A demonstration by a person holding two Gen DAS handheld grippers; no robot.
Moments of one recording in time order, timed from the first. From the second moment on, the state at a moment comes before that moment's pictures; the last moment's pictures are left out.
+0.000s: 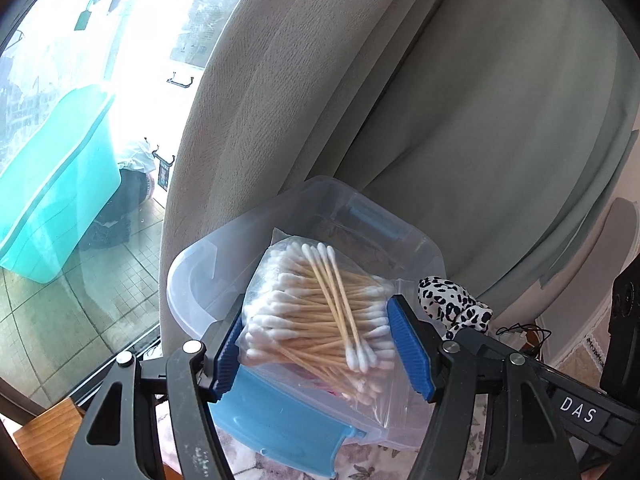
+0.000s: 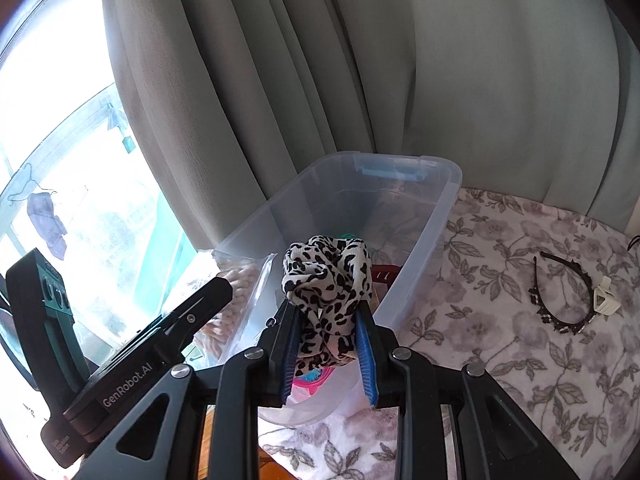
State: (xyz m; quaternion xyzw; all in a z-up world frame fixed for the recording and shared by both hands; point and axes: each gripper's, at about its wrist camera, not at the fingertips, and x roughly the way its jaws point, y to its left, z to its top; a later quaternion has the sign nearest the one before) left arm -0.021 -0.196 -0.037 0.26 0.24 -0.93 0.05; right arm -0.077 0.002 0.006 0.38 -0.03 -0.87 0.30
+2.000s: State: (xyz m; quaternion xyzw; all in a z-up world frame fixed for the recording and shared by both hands) left arm -0.051 -0.181 -0.048 0.27 0.22 -0.94 0.04; right arm -0.114 -0.032 -0.014 0.39 -0.03 -0.87 0.31
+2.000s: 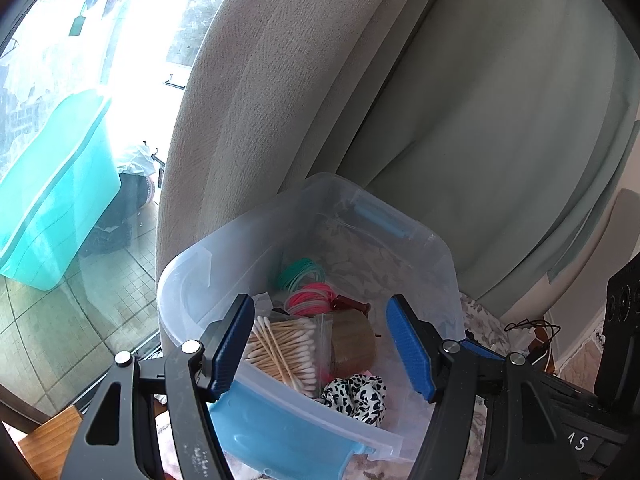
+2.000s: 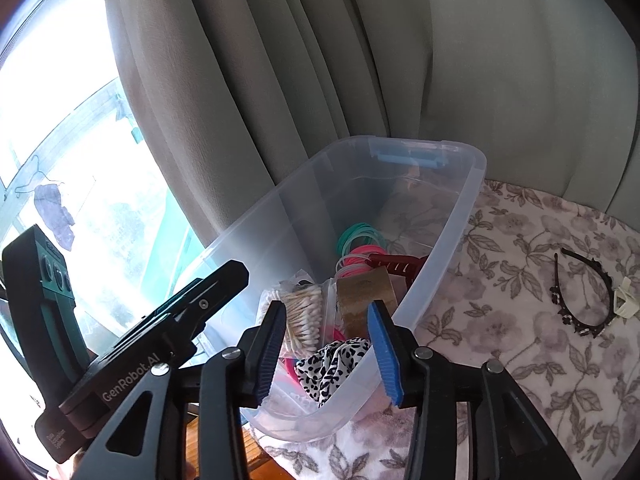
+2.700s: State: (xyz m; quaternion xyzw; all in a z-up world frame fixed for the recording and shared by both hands) left arm 0.012 -0.069 0.043 0.24 0.11 -0.96 0.04; right arm -0.035 0.071 0.051 0.29 -0.09 -0.91 0.28
